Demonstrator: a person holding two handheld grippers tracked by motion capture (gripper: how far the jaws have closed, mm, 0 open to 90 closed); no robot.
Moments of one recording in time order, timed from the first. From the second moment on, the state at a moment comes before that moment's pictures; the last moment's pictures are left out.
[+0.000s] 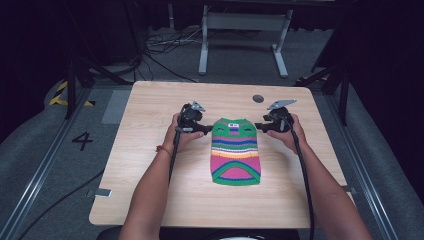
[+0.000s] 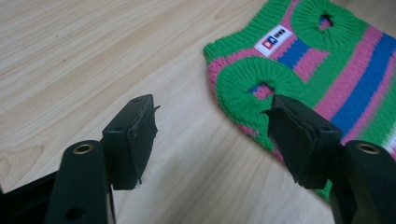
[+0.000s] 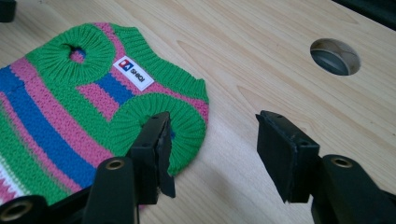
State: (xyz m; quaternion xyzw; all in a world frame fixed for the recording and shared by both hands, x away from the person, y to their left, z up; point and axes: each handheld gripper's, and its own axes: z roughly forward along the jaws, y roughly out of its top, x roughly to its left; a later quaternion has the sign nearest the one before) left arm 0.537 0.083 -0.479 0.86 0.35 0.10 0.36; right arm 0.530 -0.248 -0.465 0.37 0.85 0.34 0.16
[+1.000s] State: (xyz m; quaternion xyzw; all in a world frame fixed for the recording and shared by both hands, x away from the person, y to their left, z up) left arm 0.569 0.036 -0.502 0.85 0.39 0.11 0.34; right arm 0.556 -0.226 -0.499 0.40 0.84 0.33 0.14
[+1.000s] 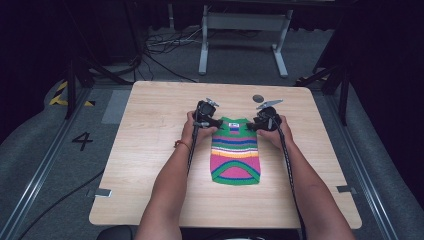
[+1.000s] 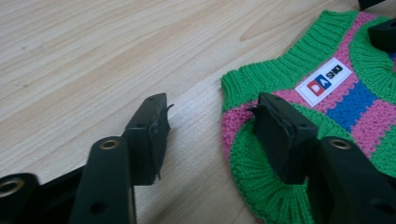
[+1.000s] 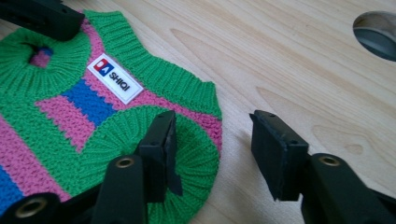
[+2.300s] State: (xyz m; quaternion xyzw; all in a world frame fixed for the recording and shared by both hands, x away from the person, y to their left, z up) left arm 0.516 0.042 -0.446 0.88 0.24 0.14 0.37; right arm 0.507 -0.234 -0.451 0.31 0.85 0.41 0.15
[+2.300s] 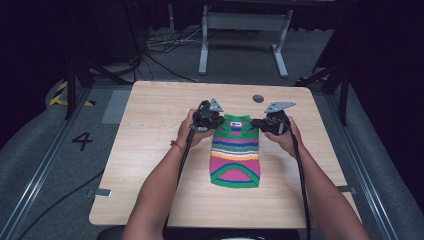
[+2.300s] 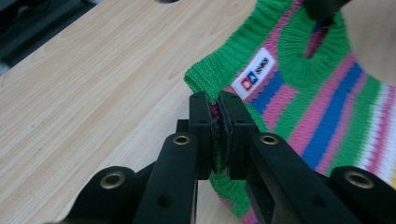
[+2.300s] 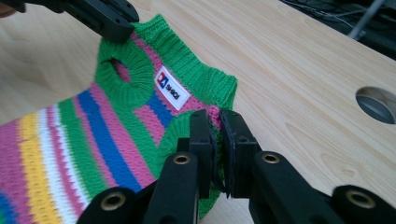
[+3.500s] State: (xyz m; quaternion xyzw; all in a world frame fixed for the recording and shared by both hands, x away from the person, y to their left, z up) left arm 0.408 0.068 -0.445 0.92 0.10 0.14 0.36; right arm 0.409 -0.245 -0.445 0.17 0.89 0.42 0.09
